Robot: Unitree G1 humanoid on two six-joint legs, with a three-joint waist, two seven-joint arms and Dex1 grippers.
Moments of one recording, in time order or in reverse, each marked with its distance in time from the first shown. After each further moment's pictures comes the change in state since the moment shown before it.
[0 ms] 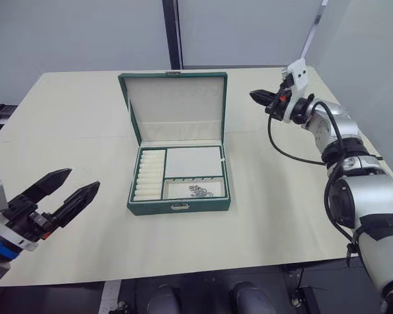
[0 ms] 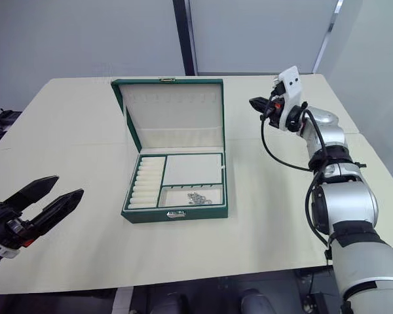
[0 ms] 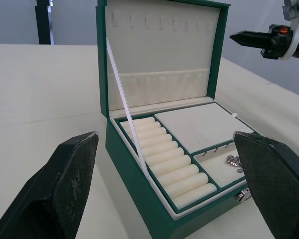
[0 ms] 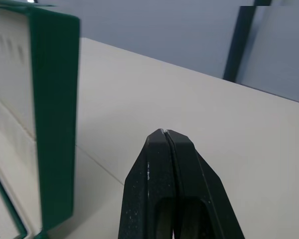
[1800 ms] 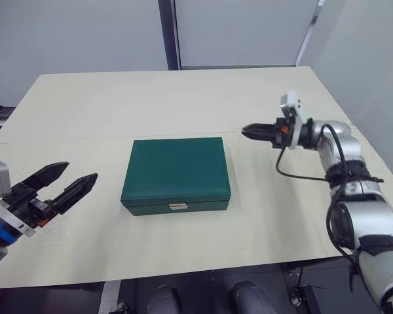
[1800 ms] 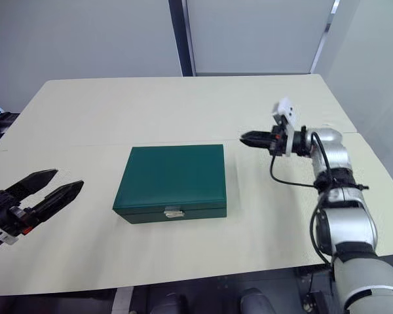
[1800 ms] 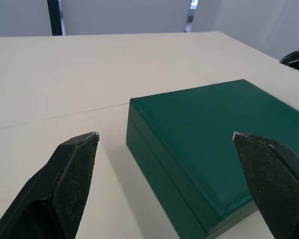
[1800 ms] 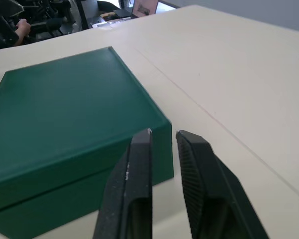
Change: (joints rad) left arm -0.161 0.086 -0.091 0.141 0.152 0.029 0.025; right arm 0.387 -0.087 -0.036 -0.525 -0.021 0.260 0.512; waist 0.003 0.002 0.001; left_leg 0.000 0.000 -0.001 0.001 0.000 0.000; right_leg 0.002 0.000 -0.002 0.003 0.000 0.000
